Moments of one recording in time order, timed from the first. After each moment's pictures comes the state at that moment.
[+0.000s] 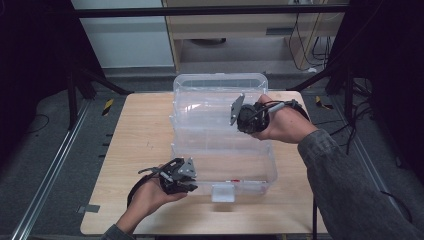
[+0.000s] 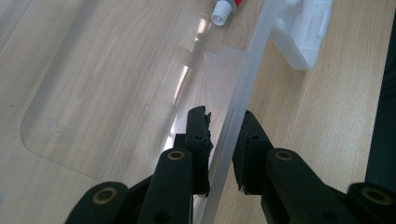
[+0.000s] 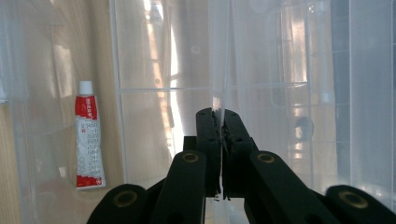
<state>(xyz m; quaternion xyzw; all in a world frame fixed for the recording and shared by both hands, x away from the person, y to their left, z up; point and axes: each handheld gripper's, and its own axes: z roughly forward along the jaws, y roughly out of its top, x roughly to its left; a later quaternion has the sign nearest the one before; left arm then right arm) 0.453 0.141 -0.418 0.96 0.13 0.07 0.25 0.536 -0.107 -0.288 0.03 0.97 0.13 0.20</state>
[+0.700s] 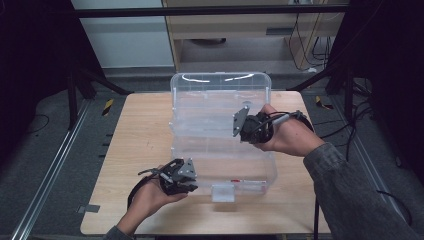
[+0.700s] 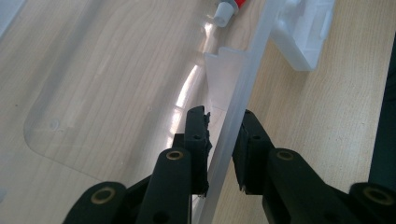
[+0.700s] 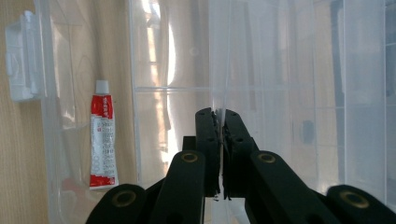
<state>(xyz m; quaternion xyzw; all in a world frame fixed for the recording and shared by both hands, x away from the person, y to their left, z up) 0.447 0.141 -0.421 0.95 0.16 0.08 0.26 0.509 -0.112 -0.295 0.01 0.97 0.14 0.21</state>
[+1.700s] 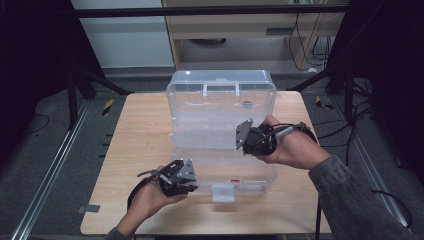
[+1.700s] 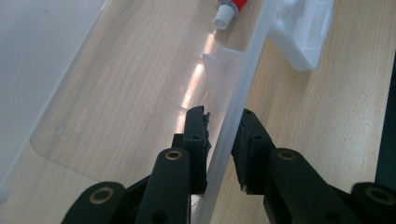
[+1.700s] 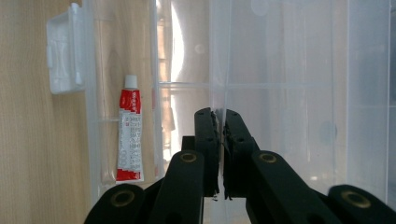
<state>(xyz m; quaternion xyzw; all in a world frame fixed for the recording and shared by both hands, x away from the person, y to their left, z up) 0.448 0.142 -0.421 0.95 0.12 0.10 0.26 0.484 -0.116 -0.306 0.01 0.97 0.15 0.20</state>
